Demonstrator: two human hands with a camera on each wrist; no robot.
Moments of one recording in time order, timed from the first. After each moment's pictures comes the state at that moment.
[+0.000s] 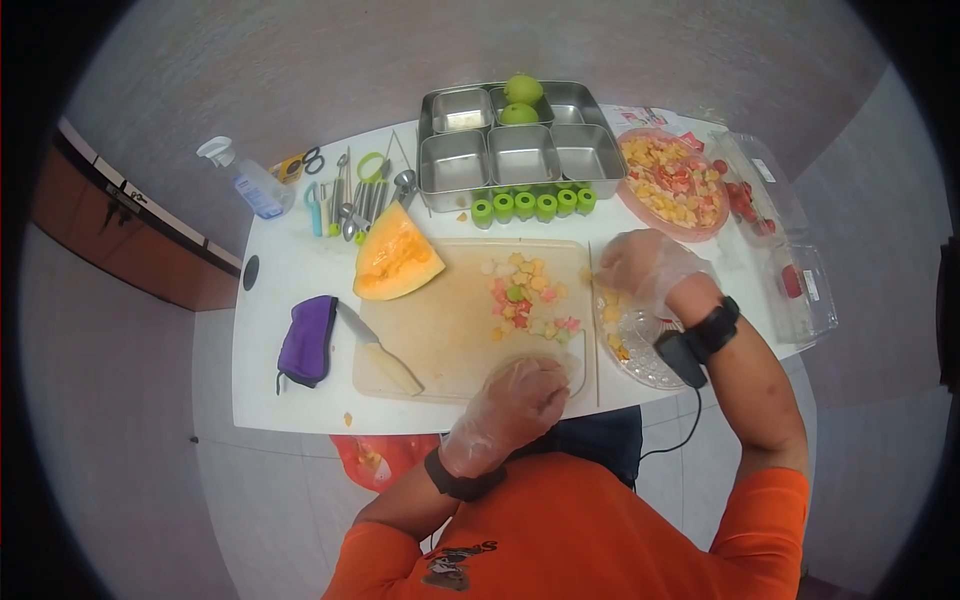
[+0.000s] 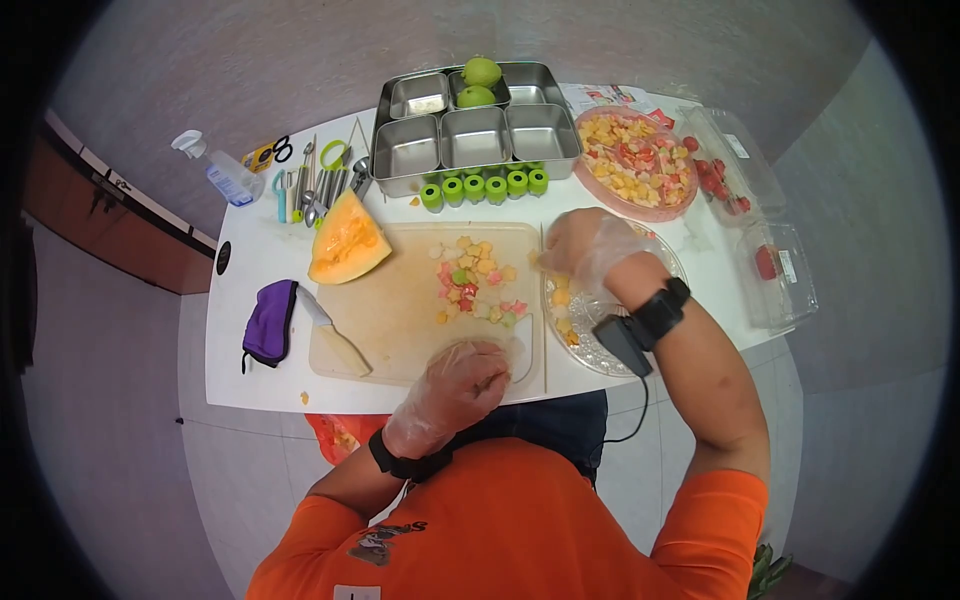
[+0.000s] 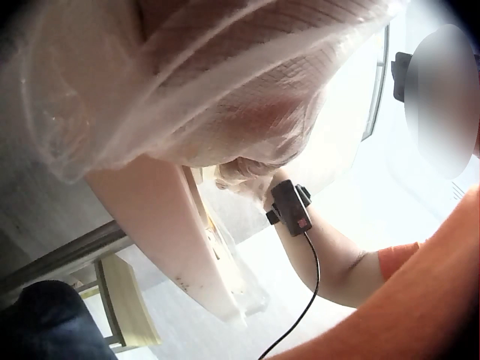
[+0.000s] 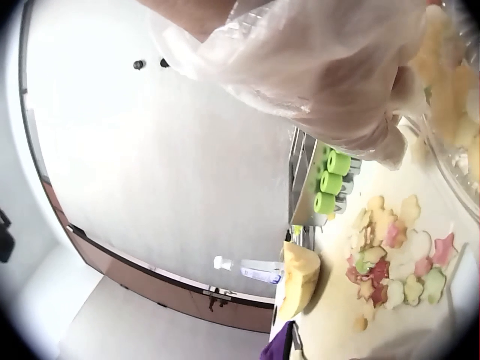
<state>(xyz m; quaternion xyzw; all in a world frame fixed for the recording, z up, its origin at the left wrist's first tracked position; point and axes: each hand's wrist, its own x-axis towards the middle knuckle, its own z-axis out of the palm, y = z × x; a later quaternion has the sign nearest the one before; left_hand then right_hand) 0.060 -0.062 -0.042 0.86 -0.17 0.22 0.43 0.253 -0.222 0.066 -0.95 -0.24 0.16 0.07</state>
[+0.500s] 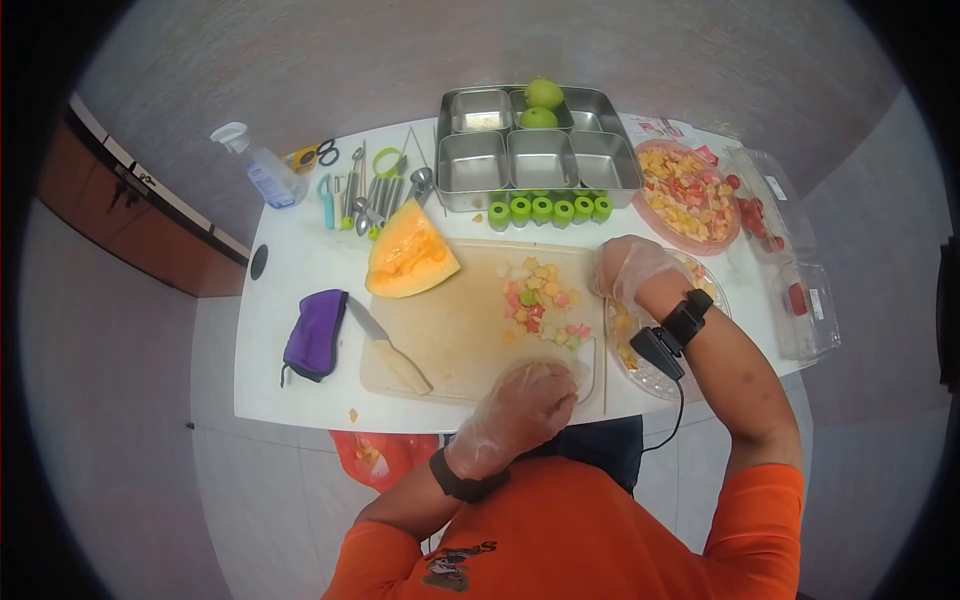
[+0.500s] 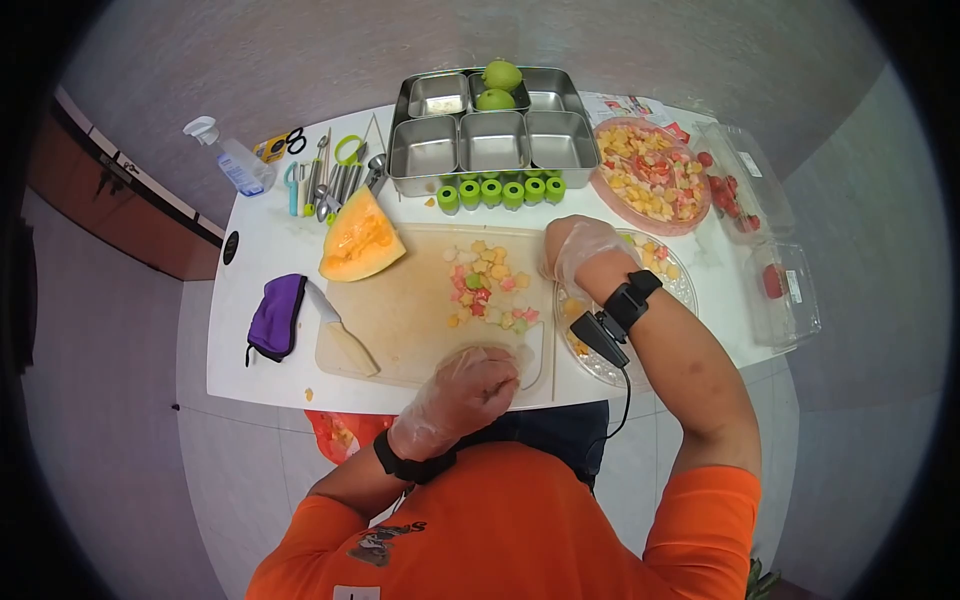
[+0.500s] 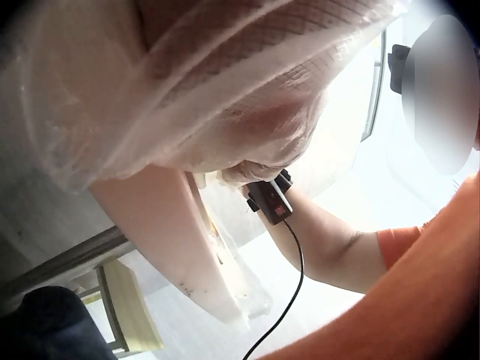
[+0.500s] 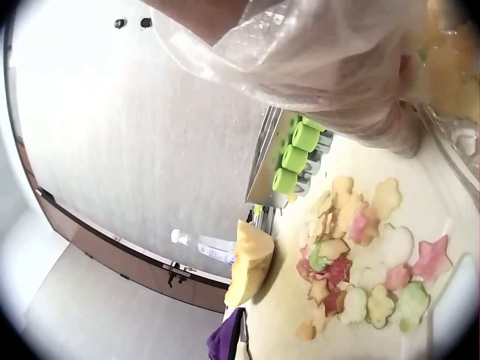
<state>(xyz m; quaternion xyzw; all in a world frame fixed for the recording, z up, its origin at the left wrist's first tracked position) 0.060 -0.060 -0.039 0.86 -0.16 0.21 0.43 0.271 -0.189 0.037 -0.94 -0.29 0.16 -0.06</state>
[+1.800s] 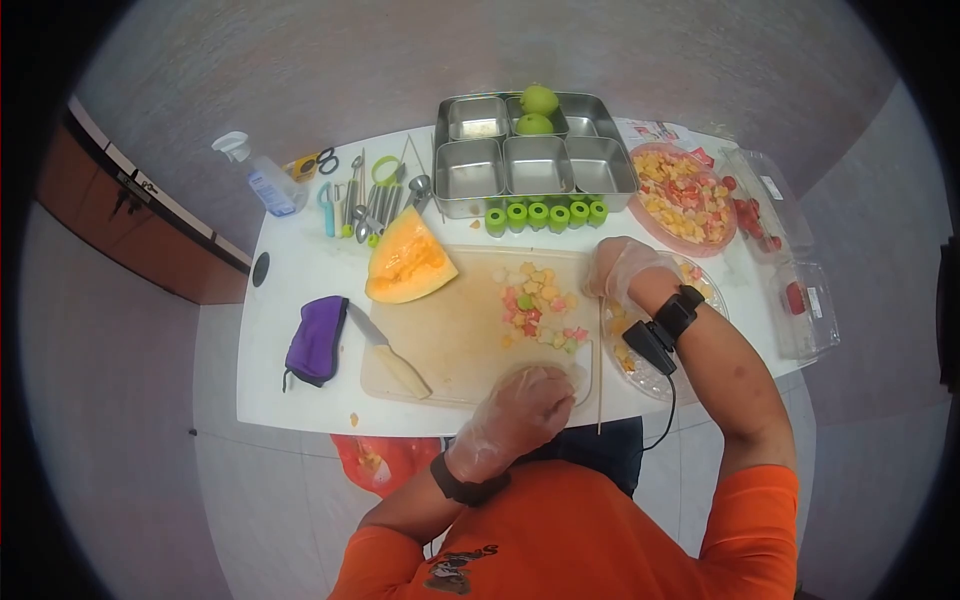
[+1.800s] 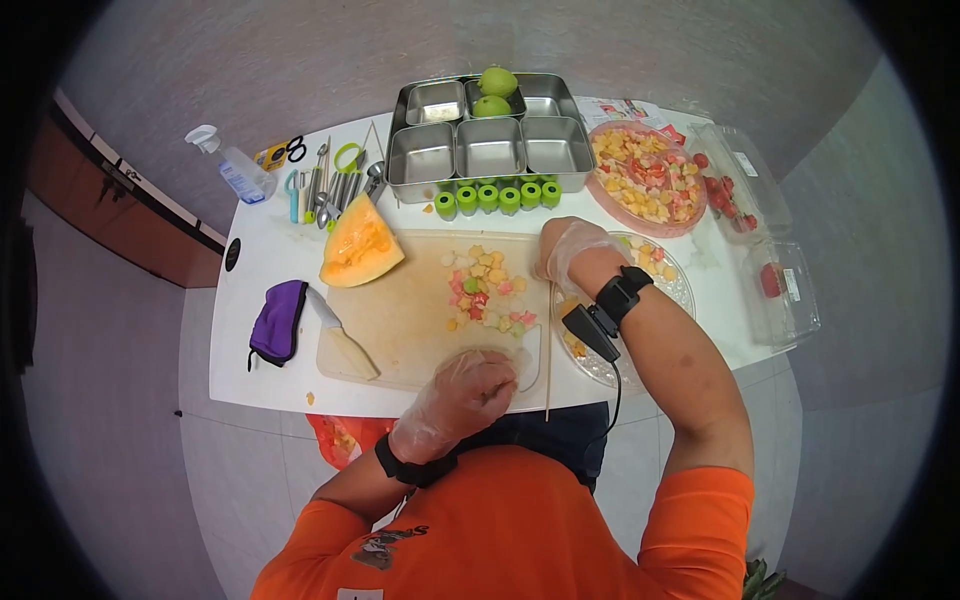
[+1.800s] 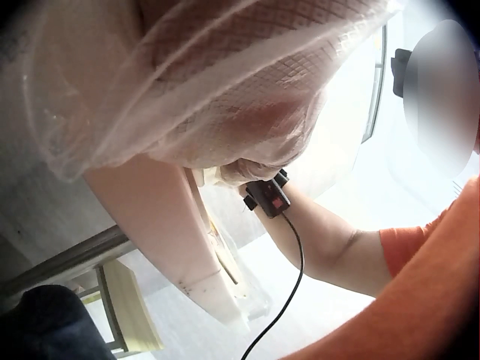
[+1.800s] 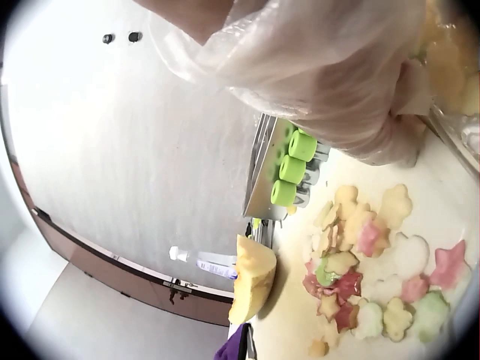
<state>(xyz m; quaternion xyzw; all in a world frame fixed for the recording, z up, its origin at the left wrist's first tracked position) 0.058 -0.062 -0.041 0.86 -0.16 0.22 0.43 0.267 -0.182 0.055 -0.95 -0.22 0.22 -0.01</state>
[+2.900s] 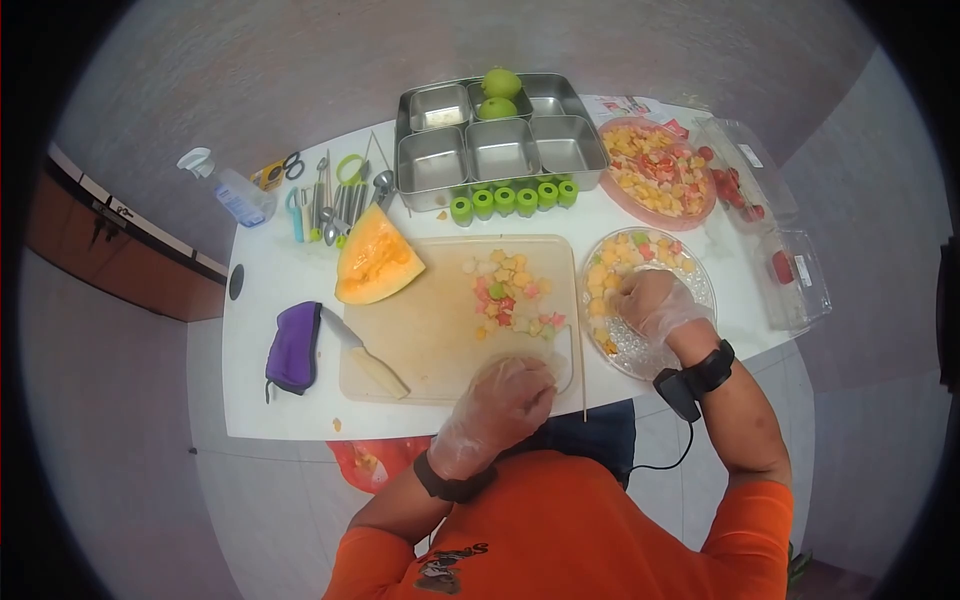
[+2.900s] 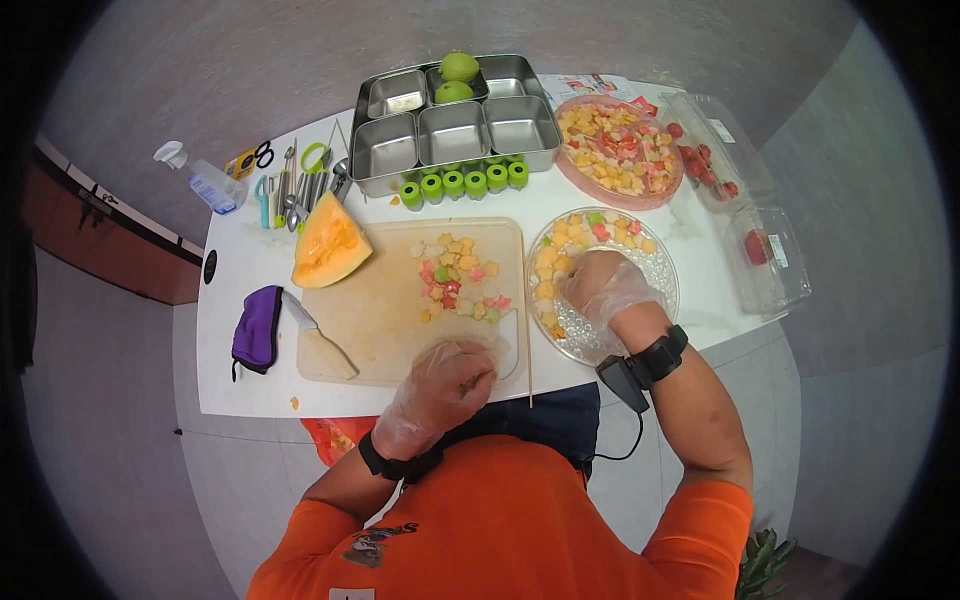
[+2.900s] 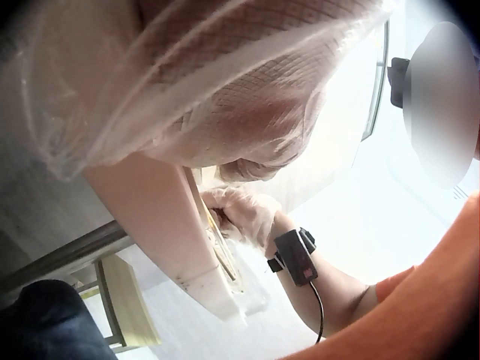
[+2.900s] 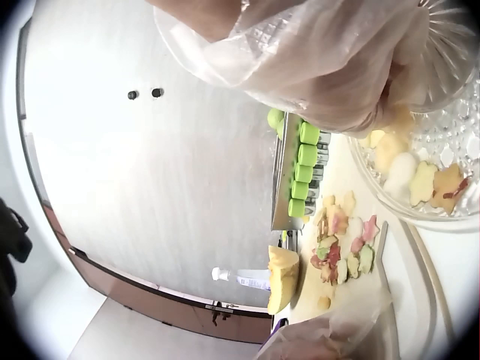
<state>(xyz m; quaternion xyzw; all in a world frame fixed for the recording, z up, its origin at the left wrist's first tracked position) 0.060 -0.062 -0.041 0.86 -0.17 0.20 0.43 0.225 -0.269 0.016 -0.97 -0.16 0.16 0.06</state>
